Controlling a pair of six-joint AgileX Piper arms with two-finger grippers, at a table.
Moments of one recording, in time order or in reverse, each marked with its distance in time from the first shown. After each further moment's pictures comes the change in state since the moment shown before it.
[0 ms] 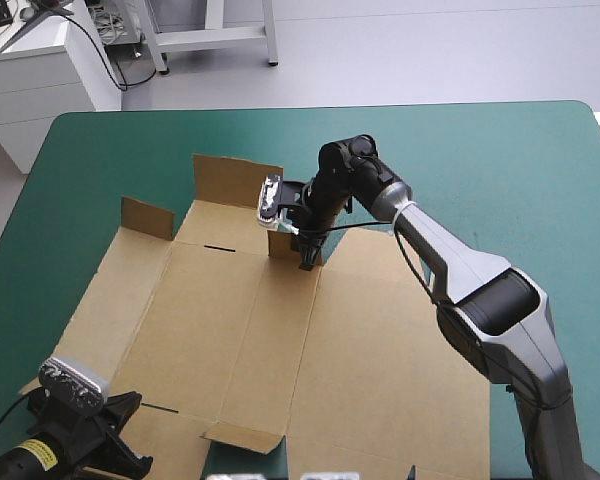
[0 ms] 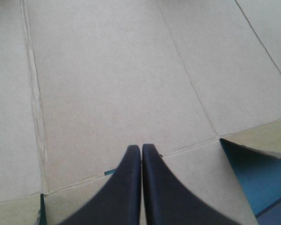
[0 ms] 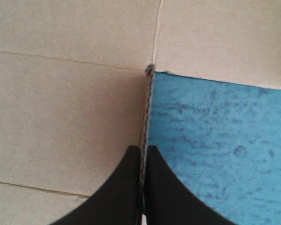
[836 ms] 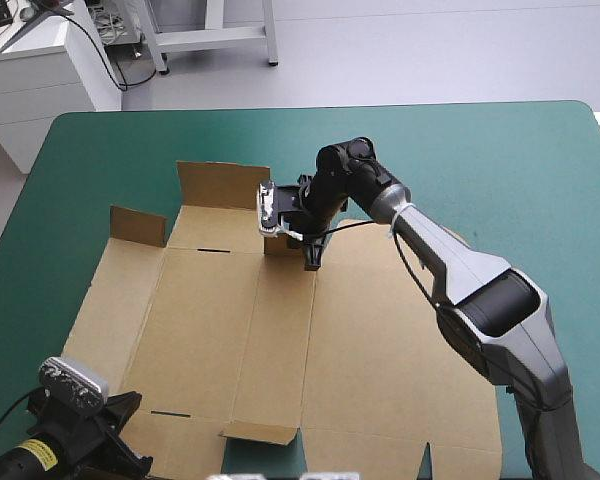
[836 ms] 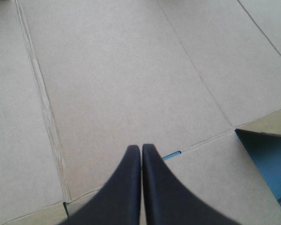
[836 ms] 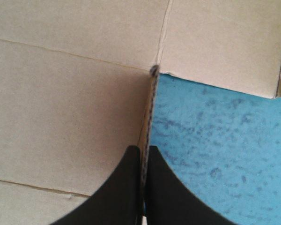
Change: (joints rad) left arm 0.000 0.000 0.000 0.000 0.000 0.000; right arm 0.008 -0.003 0.013 -0.002 -0.056 -0.184
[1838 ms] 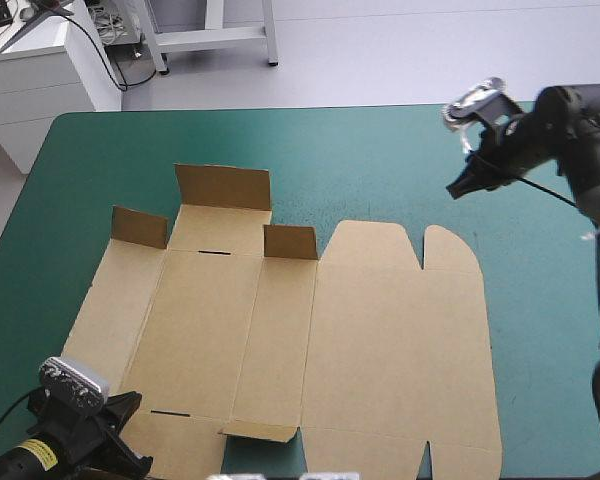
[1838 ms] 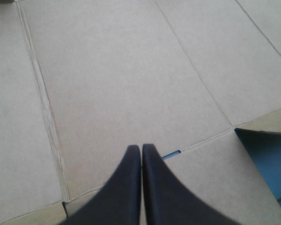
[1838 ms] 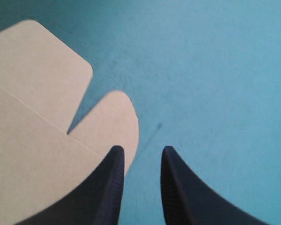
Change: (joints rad) left arm 0.000 0.000 0.000 0.000 0.000 0.000; right arm -0.513 -0.565 0.285 -0.203 0.063 0.637
